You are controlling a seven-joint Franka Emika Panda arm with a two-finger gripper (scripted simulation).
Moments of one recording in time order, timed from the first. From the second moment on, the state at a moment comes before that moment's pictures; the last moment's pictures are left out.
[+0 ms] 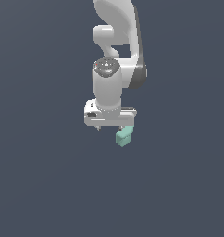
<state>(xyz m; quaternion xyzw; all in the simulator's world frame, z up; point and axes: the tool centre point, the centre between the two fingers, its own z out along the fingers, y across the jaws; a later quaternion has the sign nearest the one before) 0.003 -0.009 0.161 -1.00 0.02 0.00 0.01</state>
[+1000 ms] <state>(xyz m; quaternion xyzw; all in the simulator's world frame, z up) 0.007 -0.025 0.155 -1.00 0.04 0.00 0.02</state>
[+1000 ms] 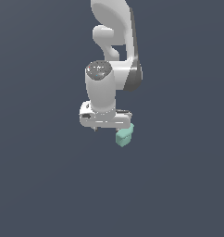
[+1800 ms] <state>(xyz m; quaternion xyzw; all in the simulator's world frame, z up) -0.001 0.005 0.148 -0.99 0.13 0.00 0.01</state>
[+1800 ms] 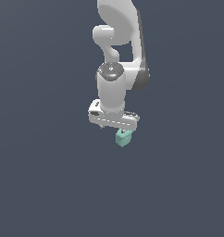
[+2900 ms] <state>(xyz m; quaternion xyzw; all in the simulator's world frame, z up) -0.024 0.067 0.132 -0.95 0.30 0.00 0.00</state>
